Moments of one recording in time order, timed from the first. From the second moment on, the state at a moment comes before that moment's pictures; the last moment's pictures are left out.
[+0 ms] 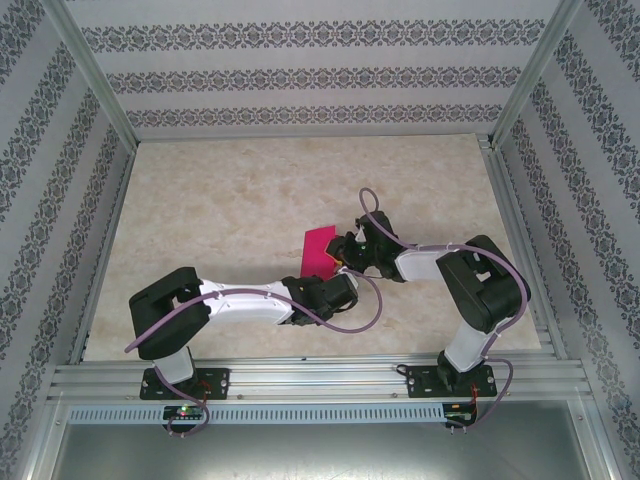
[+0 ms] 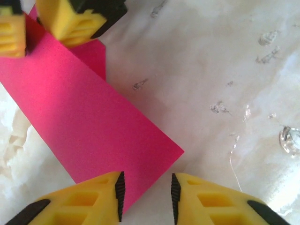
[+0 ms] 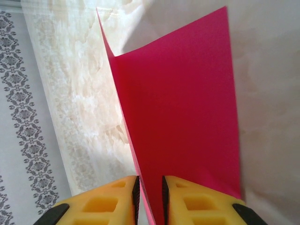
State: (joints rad) left arm -1.12 1.72 0.99 -0.41 -0.44 -0.08; right arm 0.50 1.73 0.71 0.30 -0.47 1.15
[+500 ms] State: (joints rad) left arm -1.11 1.65 0.99 -0.41 -0.41 -0.08; right arm 0.49 1.73 0.72 0.26 -0.49 1.12
